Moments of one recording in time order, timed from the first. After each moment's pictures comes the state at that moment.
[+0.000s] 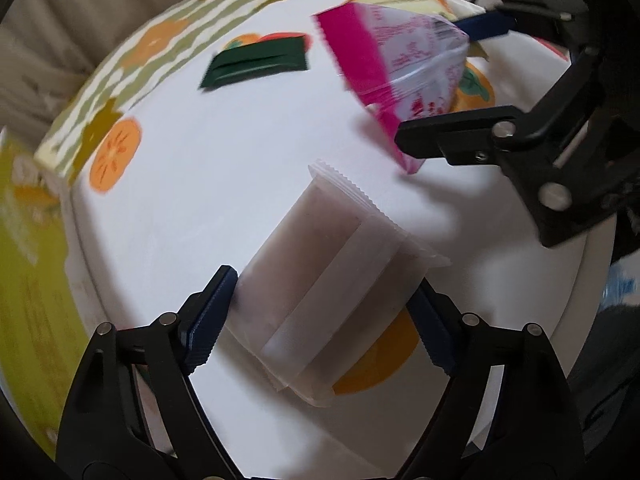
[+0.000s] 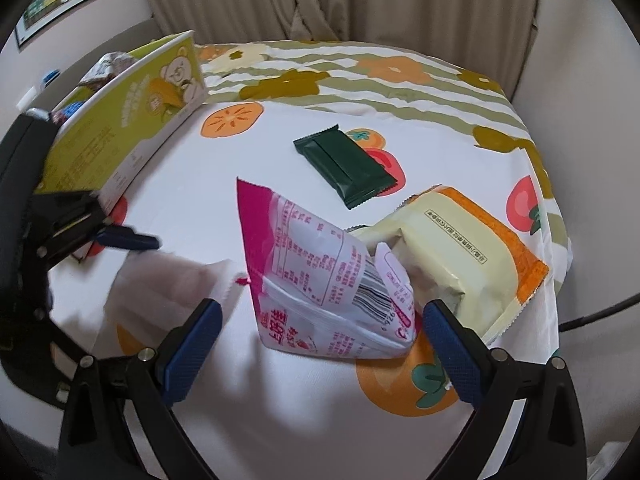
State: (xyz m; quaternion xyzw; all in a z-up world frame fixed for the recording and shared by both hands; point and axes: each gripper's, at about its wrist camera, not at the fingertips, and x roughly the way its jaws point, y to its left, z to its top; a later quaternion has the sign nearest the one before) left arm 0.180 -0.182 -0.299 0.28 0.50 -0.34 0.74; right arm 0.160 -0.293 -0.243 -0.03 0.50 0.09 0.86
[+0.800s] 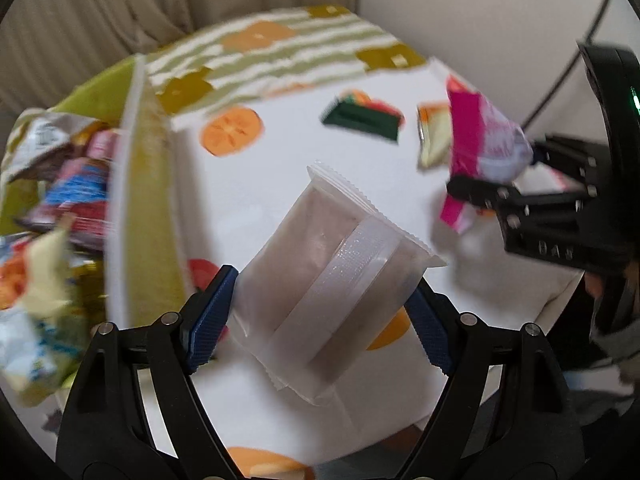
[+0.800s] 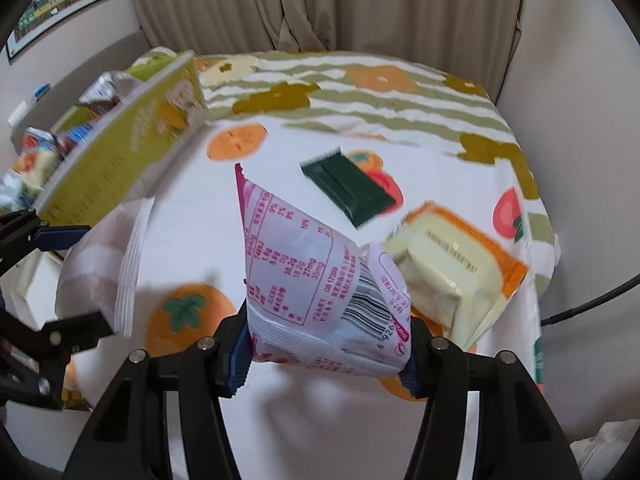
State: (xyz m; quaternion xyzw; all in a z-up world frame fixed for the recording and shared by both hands) left arm 0.173 -0.110 -0.207 0.12 0.49 -0.22 0.83; right arm 0.151 -0.275 -0.204 -0.02 0.49 0.07 0.87
